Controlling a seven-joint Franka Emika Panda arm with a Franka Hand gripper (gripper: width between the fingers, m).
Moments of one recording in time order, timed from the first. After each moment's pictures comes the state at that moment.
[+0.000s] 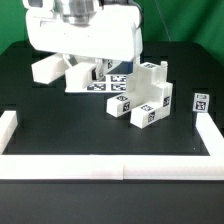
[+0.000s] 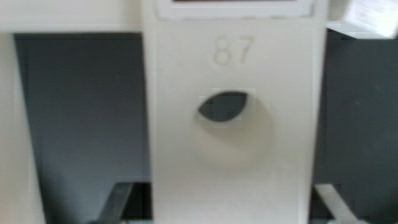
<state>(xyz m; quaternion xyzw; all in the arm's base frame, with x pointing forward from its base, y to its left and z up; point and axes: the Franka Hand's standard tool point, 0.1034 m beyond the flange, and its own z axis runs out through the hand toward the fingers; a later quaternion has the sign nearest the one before) 0.553 -0.074 0.115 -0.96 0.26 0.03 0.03</state>
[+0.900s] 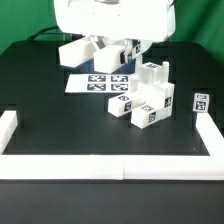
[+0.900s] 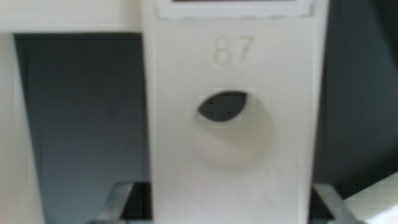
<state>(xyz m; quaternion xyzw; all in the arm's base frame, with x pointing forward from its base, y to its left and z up) 0.561 -0.026 0.135 -0.96 0.28 0.03 0.04</state>
